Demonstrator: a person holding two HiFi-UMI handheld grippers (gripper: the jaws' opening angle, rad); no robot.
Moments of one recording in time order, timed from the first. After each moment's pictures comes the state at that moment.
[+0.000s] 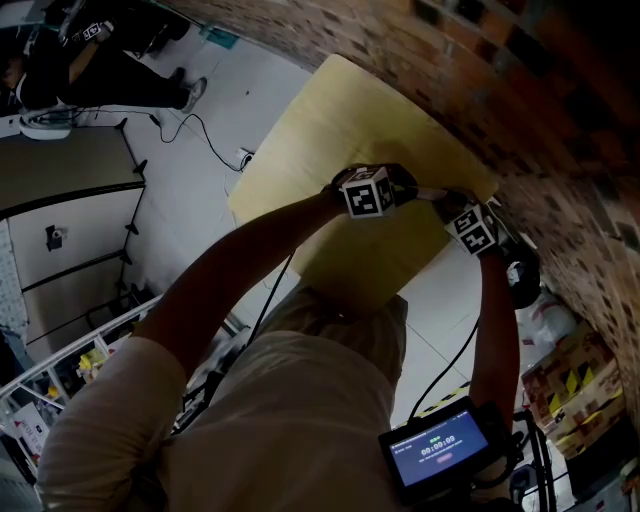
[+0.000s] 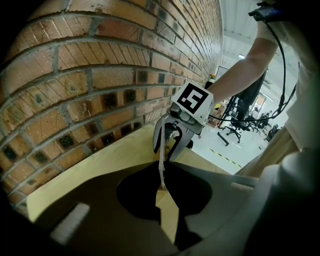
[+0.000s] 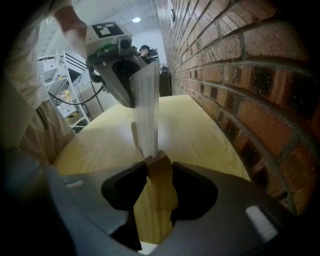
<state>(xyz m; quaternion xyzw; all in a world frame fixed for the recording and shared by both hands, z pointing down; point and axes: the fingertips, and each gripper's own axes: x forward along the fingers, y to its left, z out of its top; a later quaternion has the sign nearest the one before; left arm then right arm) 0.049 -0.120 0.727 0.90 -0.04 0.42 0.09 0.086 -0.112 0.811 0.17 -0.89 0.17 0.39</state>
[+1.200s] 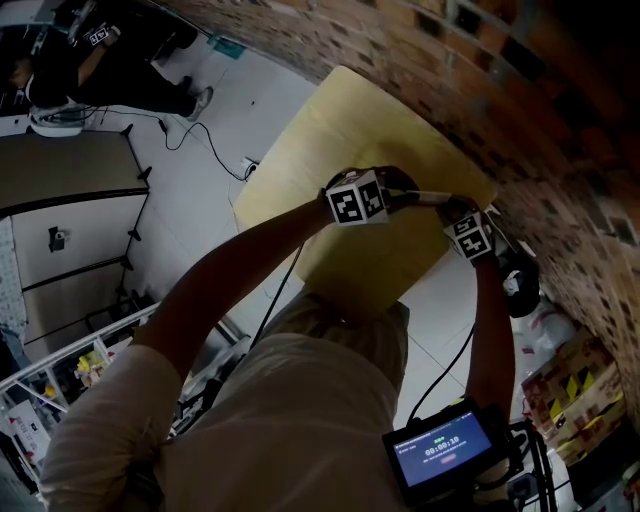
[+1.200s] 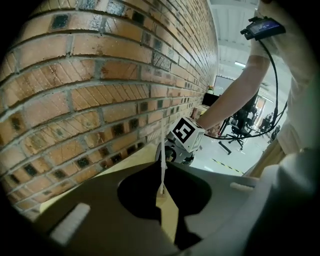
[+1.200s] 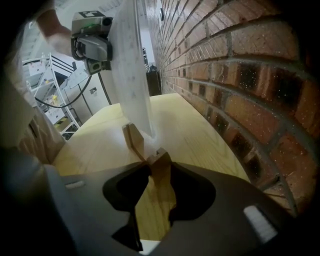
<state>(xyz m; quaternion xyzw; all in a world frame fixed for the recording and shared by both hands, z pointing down) 0.046 -0.120 0.653 0.93 -0.05 0.36 0.08 0.092 -0.117 0.811 0.23 -0.87 0.19 0.39</state>
